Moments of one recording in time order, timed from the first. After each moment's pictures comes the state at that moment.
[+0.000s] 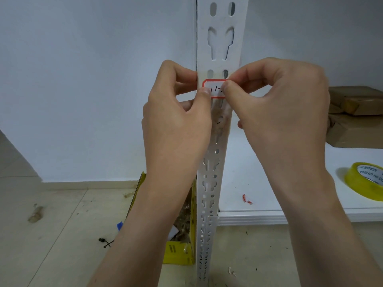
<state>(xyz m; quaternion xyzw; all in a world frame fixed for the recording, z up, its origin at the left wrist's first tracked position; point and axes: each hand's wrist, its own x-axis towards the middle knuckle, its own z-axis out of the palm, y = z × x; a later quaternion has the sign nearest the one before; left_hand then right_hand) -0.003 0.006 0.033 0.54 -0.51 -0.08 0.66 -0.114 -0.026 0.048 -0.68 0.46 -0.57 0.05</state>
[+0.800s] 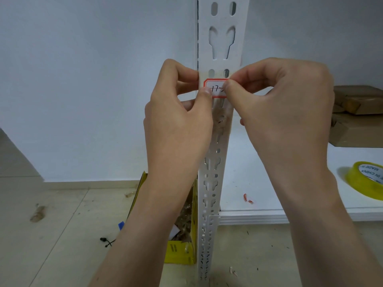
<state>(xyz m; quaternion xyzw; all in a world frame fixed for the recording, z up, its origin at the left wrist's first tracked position) -0.004 0.007 0.033 0.54 -0.51 -0.08 0.66 -0.113 -0.029 0.047 -0.67 0.46 -0.58 0.05</state>
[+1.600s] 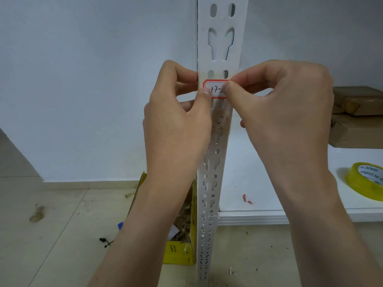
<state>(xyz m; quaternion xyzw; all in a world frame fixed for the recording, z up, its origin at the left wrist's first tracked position) -0.004 0.006 0.032 0.54 -0.51 -0.08 0.66 -0.116 -0.027 0.047 -0.66 0.47 -0.58 0.07</state>
